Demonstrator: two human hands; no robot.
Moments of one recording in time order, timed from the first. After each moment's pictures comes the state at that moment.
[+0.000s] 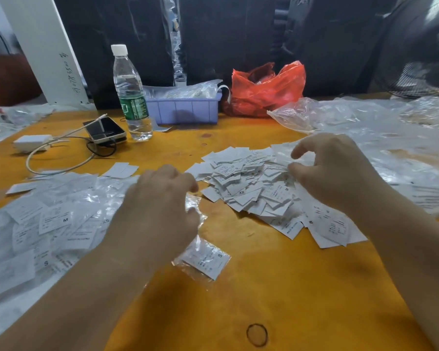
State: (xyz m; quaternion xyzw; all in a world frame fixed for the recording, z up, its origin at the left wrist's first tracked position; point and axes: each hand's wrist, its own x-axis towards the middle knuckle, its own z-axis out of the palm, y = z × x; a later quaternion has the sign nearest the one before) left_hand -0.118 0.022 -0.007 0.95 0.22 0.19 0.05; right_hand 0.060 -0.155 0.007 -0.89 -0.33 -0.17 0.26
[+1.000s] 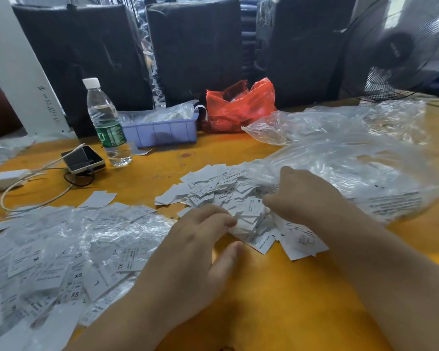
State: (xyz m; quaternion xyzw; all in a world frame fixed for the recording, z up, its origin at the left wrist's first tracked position) left_hand -0.098 -0.028 -0.023 0.96 0.00 0.23 0.18; right_hand 0.074 -0.157 -0.004 -0.96 -0.21 -0.02 0.15
